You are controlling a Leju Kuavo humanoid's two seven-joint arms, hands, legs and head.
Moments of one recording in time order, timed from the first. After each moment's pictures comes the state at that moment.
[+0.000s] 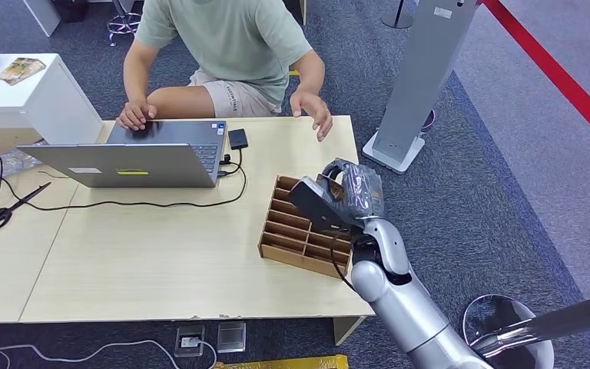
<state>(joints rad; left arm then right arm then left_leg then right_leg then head) -0.11 0.12 -1.15 -0.21 1.29 0.12 0.02 -0.47 0.02 0.66 -1.22 0.89 -0.41 0.22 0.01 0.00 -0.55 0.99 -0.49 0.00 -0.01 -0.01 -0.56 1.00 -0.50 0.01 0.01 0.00</state>
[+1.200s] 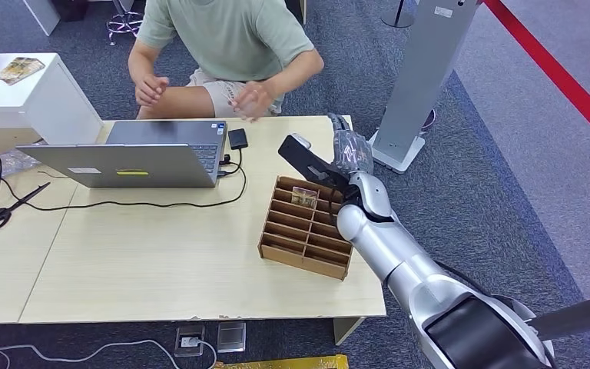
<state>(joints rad) -0.11 0.12 -1.15 -0.21 1.28 0.10 0.00 -0.83 0.12 0.73 -0.63 0.79 -0.48 0.20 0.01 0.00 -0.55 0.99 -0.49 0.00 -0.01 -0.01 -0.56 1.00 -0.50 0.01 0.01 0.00</state>
